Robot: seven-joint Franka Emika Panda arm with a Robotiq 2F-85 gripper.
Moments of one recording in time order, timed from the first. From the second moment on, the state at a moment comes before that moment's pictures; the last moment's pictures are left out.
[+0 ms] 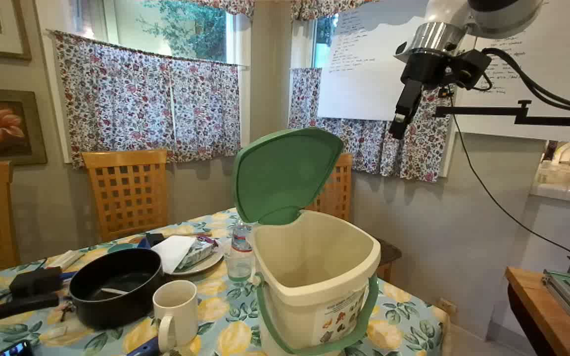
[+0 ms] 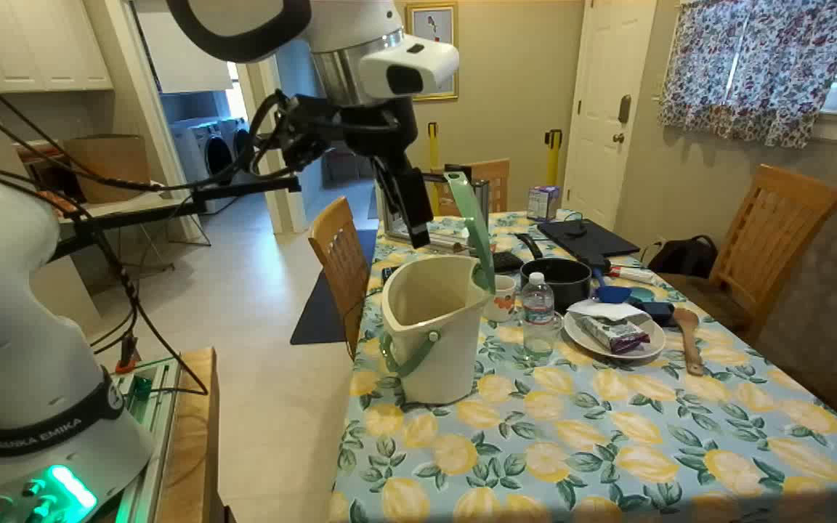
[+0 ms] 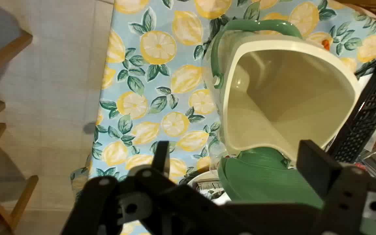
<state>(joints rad) -0.01 -0.41 -0.27 -2.46 0.12 2.27 -0.25</state>
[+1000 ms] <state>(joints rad) -0.03 -0.33 -0.25 -2.41 0.23 2.65 -0.12</state>
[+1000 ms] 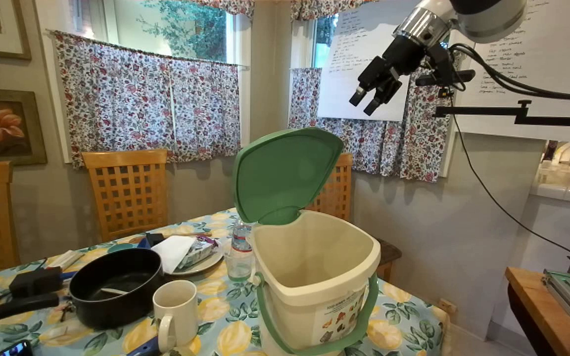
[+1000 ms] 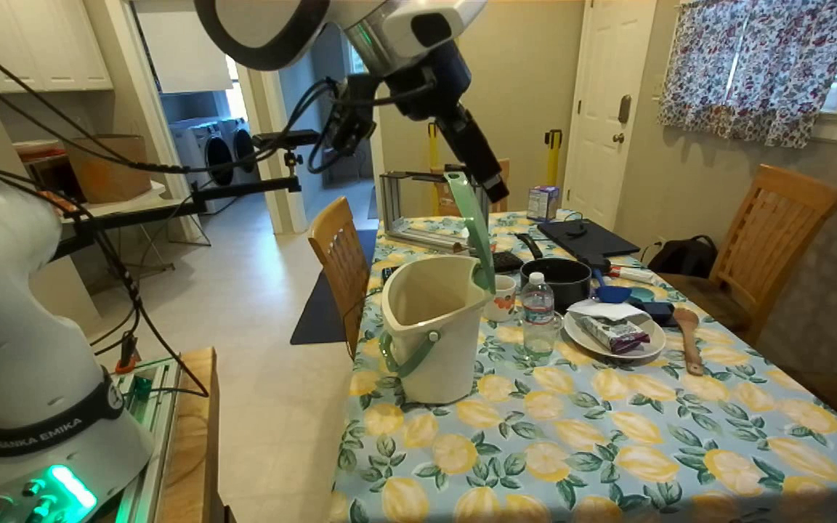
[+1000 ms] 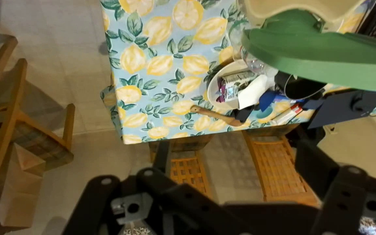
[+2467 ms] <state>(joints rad) -0.04 -0.04 -0.16 -2.13 0.41 2.26 -0.05</state>
